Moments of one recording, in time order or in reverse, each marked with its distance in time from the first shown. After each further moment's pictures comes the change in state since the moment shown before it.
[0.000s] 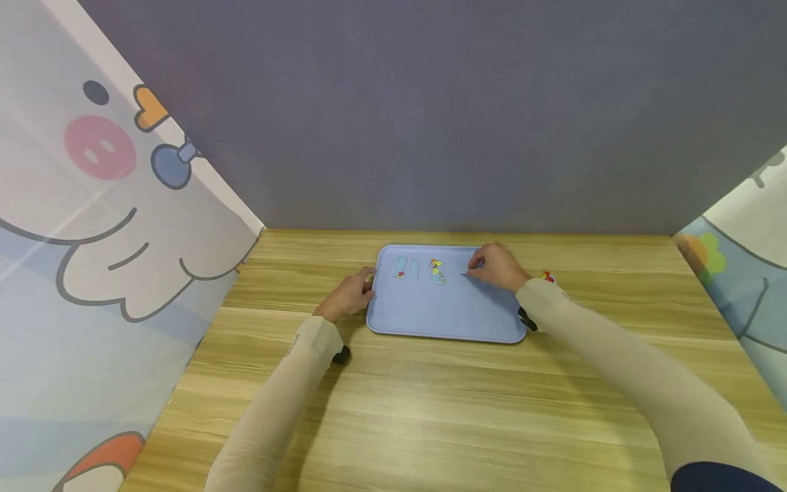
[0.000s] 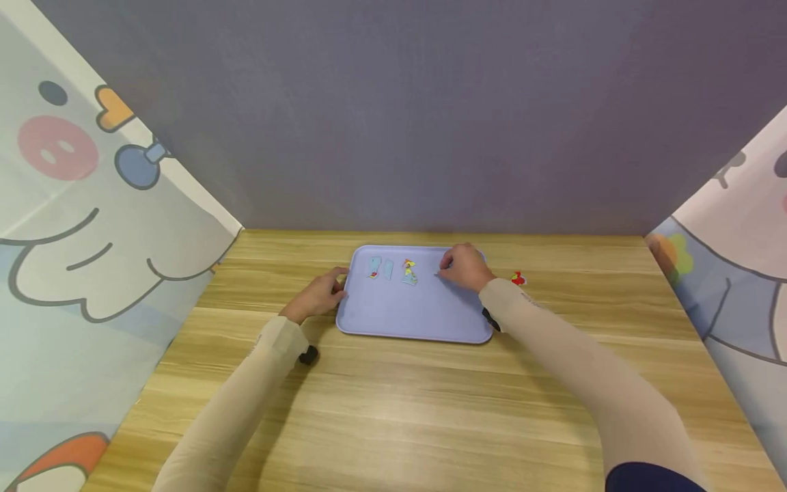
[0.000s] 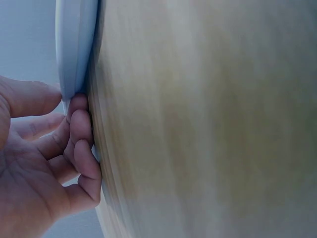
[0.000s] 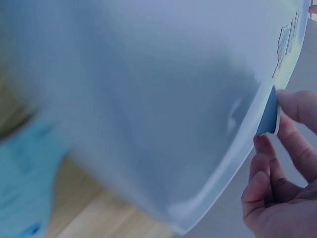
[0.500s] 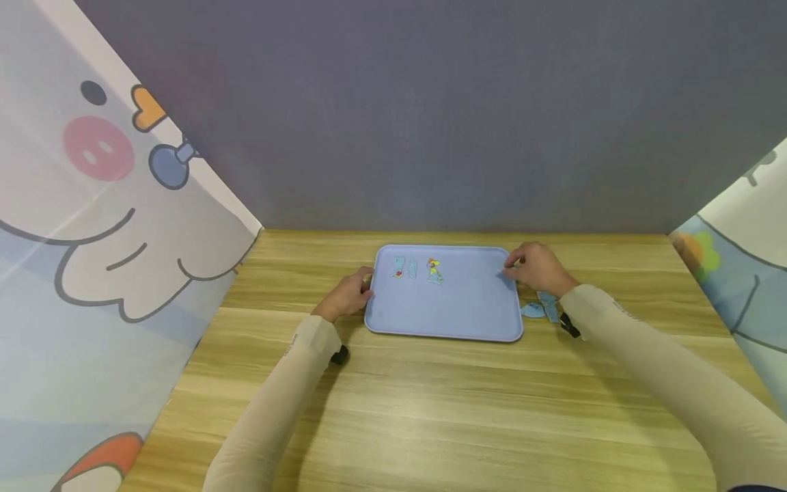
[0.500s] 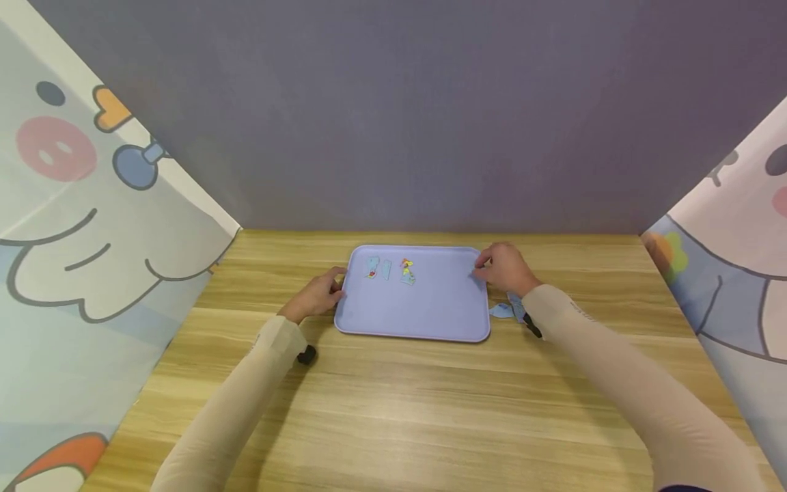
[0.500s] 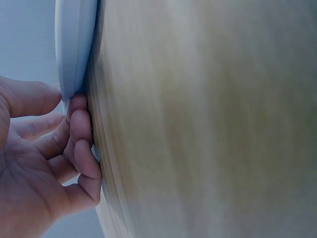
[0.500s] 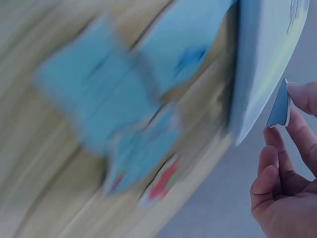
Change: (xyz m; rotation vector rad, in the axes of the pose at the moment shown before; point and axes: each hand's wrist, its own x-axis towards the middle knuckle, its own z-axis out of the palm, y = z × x) left_hand -0.002 0.000 -0.002 -0.003 -0.006 0.003; right_hand -0.043 0.040 -0.044 0.013 0.015 0.052
